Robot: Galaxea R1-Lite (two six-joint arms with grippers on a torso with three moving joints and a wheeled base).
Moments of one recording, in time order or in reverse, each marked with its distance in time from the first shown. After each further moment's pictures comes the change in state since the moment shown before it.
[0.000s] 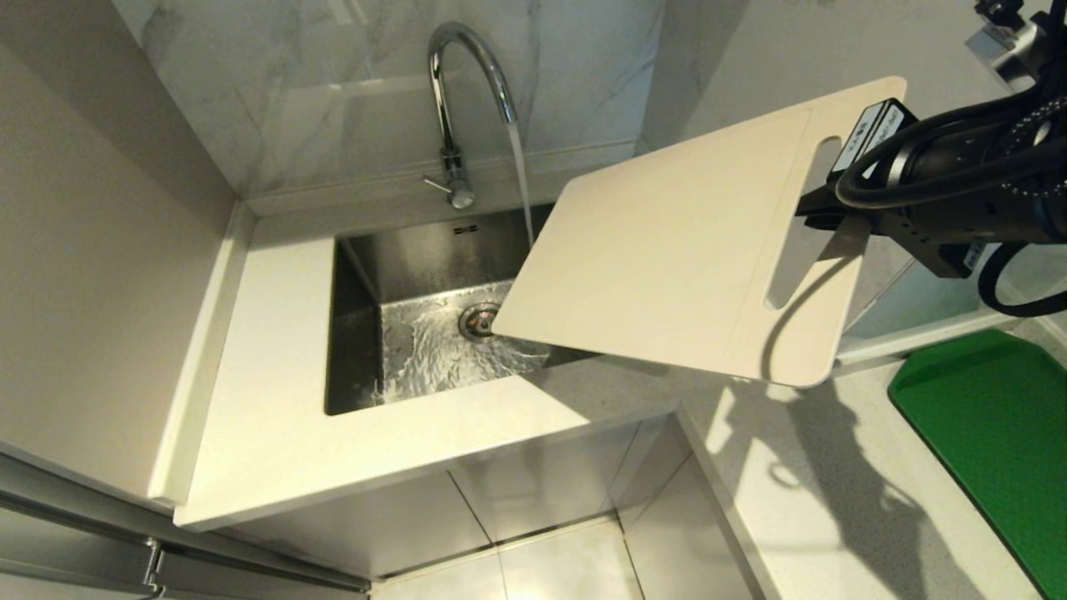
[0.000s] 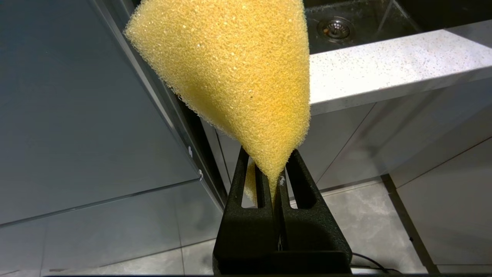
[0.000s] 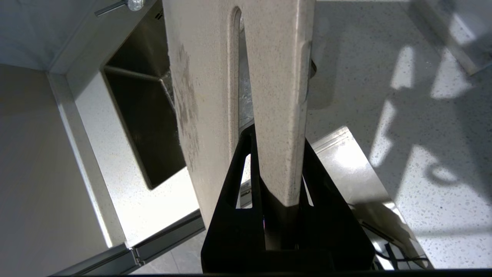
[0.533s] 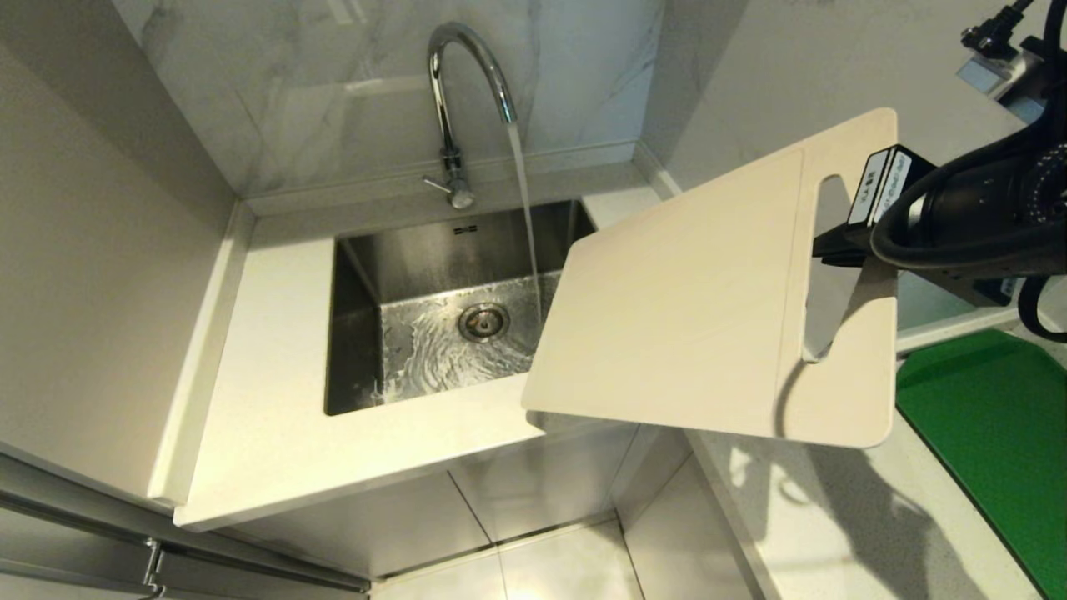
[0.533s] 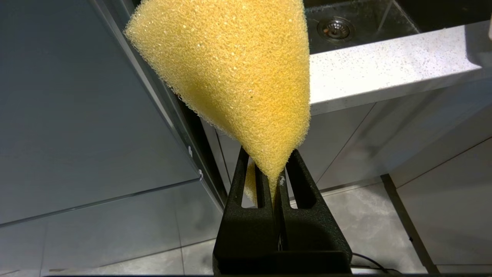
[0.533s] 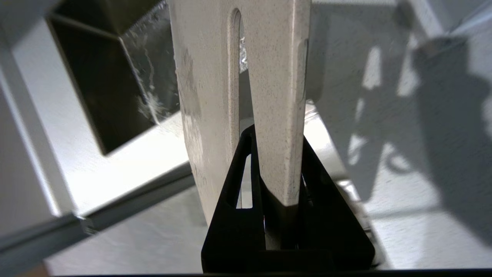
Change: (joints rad) left arm 0.000 0.000 0.000 0.000 0.000 0.000; right arm -0.002 -0.025 0.006 0.132 0.004 -0.141
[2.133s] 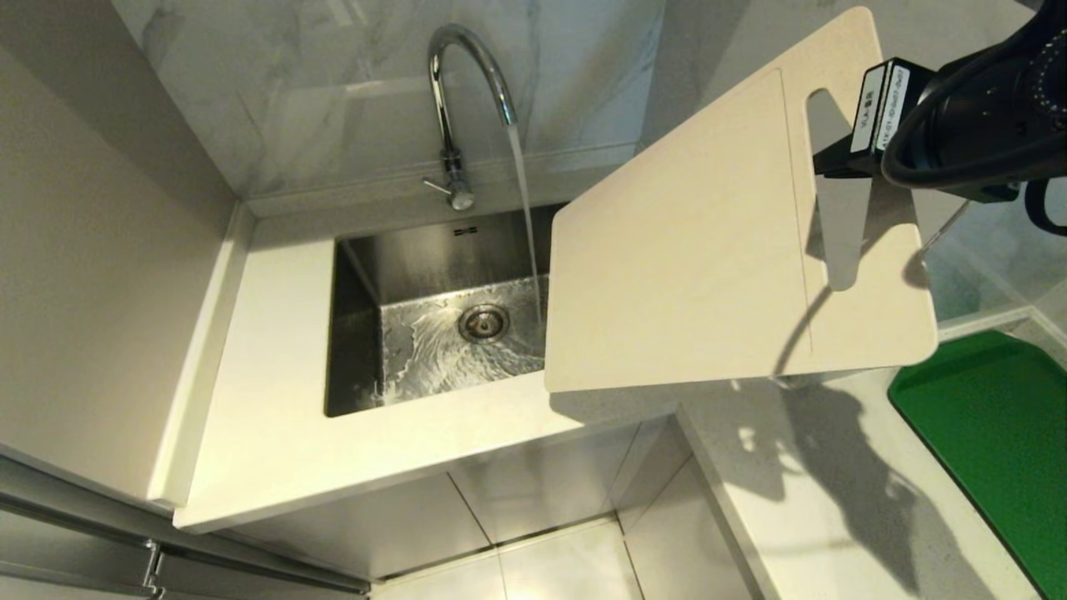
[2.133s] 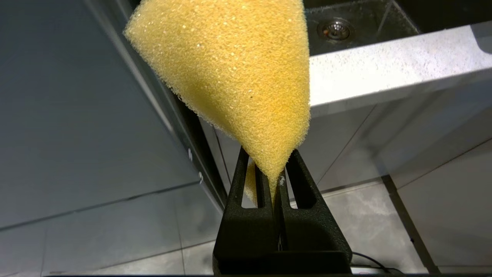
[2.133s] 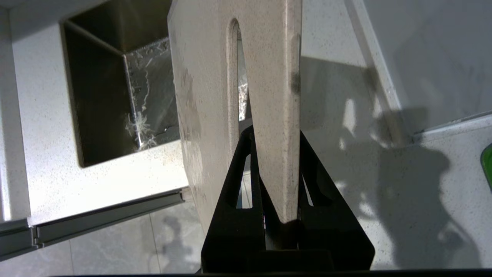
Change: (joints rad) left arm 0.000 0.000 0.000 0.002 0.000 0.004; right arm -0.005 0.075 -0.215 0.006 -0.006 -0.235
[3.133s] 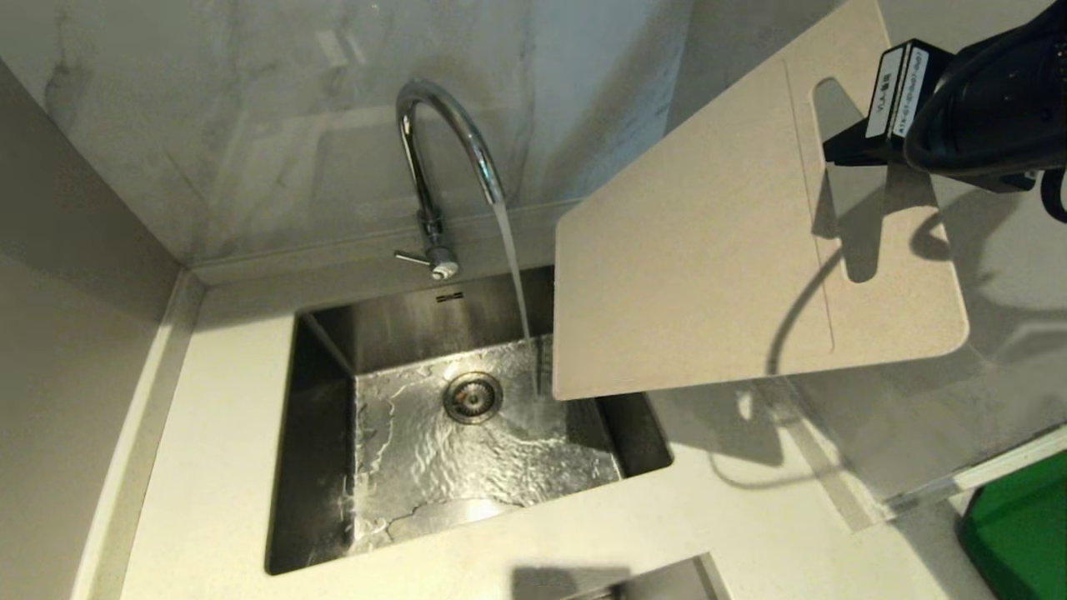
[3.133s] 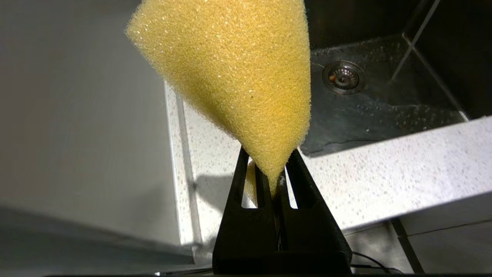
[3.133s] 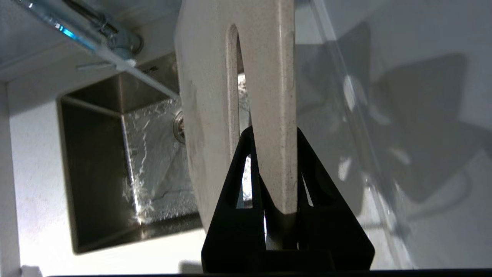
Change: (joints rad) left arm 0.001 0.000 0.000 -0.001 0.000 0.000; right arm 0.000 -0.015 -0.004 -0.002 0.002 0.000
